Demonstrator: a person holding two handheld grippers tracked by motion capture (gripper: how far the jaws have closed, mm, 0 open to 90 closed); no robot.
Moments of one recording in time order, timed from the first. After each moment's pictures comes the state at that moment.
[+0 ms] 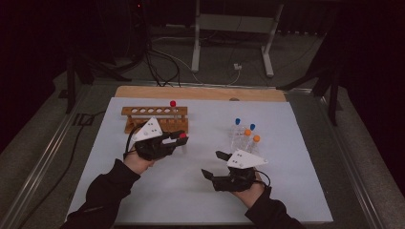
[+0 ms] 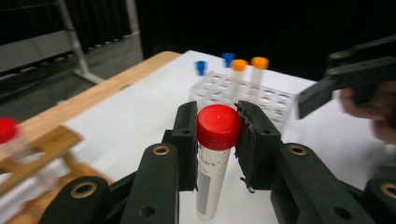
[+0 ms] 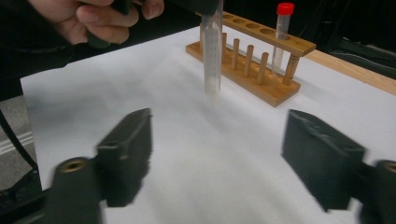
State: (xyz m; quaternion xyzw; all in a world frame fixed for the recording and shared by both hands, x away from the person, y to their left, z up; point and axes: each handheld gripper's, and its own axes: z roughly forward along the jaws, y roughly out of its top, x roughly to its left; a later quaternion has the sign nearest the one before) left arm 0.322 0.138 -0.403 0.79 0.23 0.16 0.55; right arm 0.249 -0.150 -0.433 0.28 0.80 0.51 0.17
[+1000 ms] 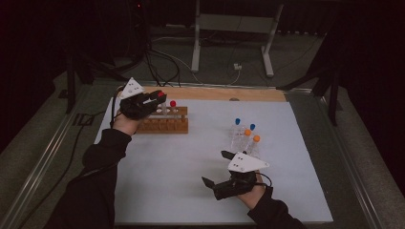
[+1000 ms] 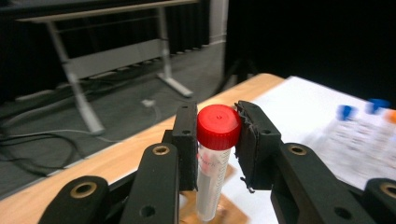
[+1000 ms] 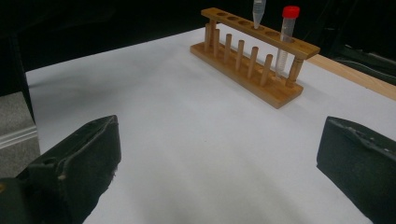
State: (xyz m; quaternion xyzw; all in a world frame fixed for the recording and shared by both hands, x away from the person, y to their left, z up) left arm 0.415 0.177 -0.379 0.74 0.34 0.26 0.53; right arm 0.244 -0.153 -0.436 0.26 0.80 0.51 0.17
